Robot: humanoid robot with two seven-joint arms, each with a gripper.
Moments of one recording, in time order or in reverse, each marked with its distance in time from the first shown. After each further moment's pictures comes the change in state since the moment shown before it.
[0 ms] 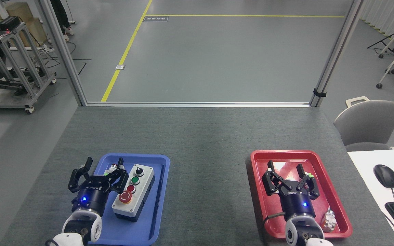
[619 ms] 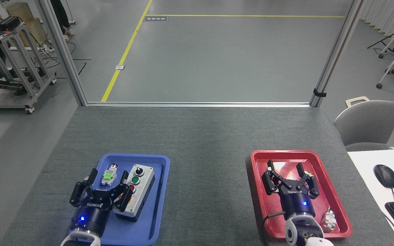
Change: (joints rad) left arm 0.186 0.010 -0.020 -0.191 0.044 -0.108 0.045; right arm -0.004 0.000 0.000 0.000 0.000 0.000 0.000
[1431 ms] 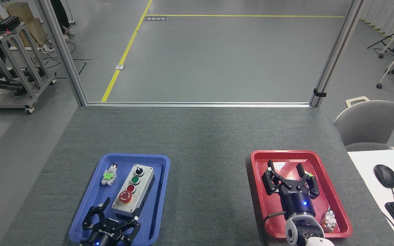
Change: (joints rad) left arm -0.002 0.002 -0.049 0.255 -0.335 0.013 0.048; right arm -0.001 -0.002 0.000 0.000 0.000 0.000 -0.001
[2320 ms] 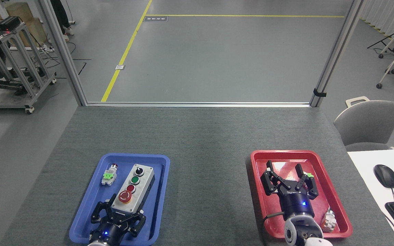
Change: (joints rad) left arm -0.124 -0.045 0.000 0.181 0.010 0.001 -0.018; right arm 0.002 0.007 0.000 0.000 0.000 0.000 0.001
